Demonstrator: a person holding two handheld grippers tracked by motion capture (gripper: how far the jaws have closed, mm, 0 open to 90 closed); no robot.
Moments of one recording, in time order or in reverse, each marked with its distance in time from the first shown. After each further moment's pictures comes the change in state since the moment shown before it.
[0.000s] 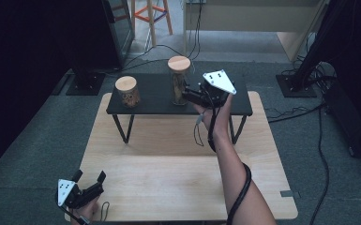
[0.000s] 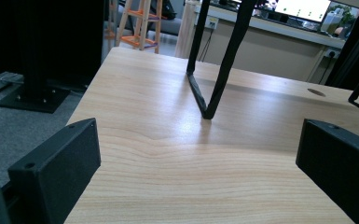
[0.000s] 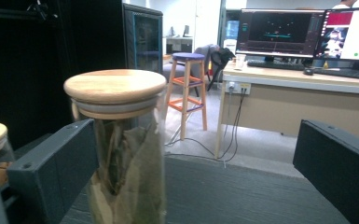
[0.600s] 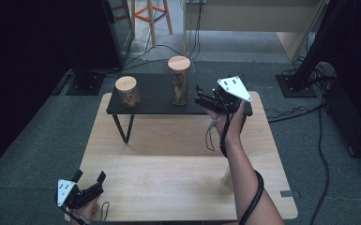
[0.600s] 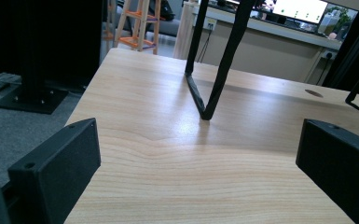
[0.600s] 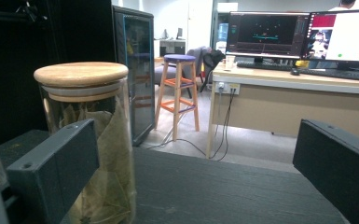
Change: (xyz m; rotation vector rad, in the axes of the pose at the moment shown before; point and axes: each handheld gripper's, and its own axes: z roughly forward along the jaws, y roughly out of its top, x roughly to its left) left arm 0.001 -0.001 -0.001 -0.004 -0.005 -0.001; right arm -0.023 -0.009 -0.023 -0.013 -0.027 0.001
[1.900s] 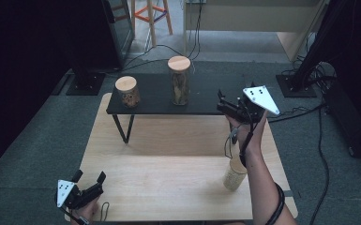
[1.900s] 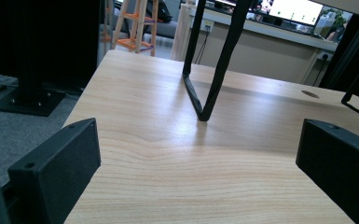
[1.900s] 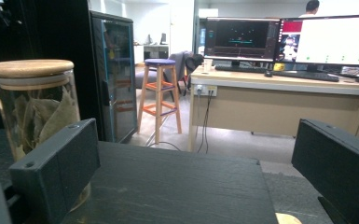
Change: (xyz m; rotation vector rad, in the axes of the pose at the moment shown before) left arm 0.002 -0.001 -0.001 -0.009 -0.012 0.001; right arm -0.034 -0.010 -0.038 -0.024 -0.073 0.002
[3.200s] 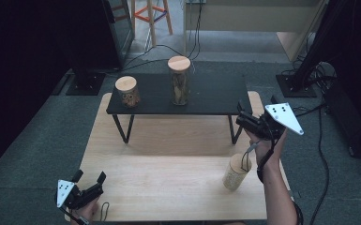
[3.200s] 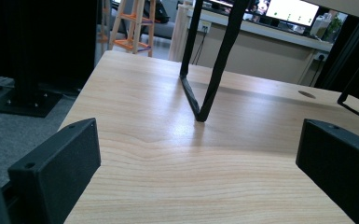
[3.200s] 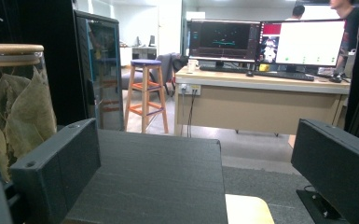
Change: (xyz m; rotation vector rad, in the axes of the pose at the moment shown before) left arm 0.002 0.000 0.000 -0.002 -0.012 0.000; right arm -0.029 -0.019 -0.043 -0.011 -0.047 -0.010
